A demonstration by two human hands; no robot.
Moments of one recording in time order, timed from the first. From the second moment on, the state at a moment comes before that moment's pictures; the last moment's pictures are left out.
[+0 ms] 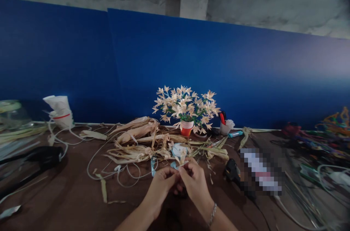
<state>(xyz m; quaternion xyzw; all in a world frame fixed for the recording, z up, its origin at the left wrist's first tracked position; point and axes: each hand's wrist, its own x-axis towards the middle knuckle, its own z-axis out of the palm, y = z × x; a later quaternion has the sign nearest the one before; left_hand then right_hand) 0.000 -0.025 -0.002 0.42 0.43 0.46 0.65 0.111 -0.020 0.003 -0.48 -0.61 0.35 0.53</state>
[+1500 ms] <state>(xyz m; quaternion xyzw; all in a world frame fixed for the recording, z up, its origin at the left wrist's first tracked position) -0.010 -0.019 0.001 0.42 0.46 0.48 0.62 0.111 -0.021 0.002 -0.44 -0.70 0.23 0.52</state>
